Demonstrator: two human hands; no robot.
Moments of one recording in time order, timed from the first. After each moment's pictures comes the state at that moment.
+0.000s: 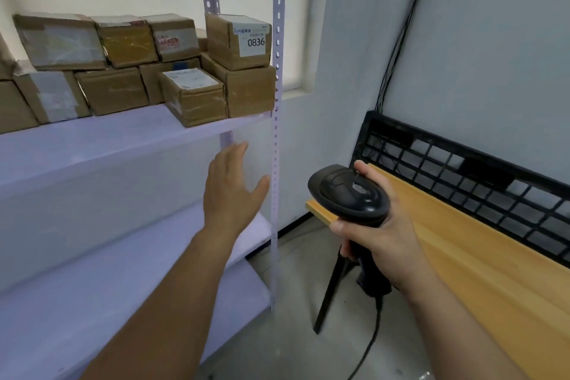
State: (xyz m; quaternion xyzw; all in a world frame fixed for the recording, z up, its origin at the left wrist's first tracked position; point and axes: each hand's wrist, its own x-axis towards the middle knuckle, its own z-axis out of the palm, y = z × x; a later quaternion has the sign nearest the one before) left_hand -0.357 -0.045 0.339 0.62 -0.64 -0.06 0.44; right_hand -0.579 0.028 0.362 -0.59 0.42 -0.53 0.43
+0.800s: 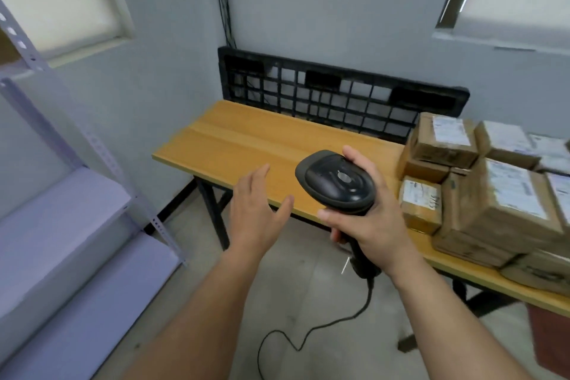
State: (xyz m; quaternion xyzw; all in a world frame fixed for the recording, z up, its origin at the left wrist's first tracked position) left_hand -0.710 0.135 0.255 0.52 -0.76 -0.23 0.31; right_hand -0.858 0.244 0.304 -0.51 0.54 -0.59 0.32
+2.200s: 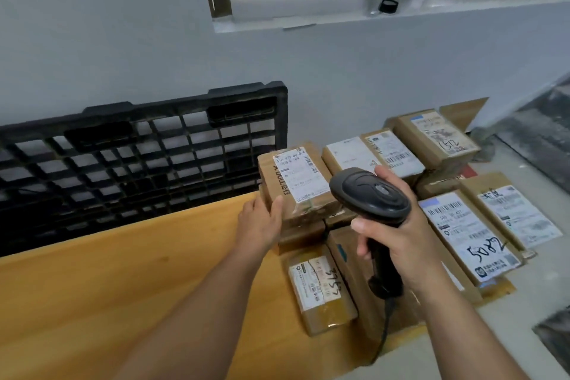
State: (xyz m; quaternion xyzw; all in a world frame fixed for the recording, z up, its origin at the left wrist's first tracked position) left_hand -1.127 -0.015 0.204 0.32 -0.85 -0.41 -0.02; right_hand -1.149 0.197 0.282 -0.16 0.70 -0.68 0.15
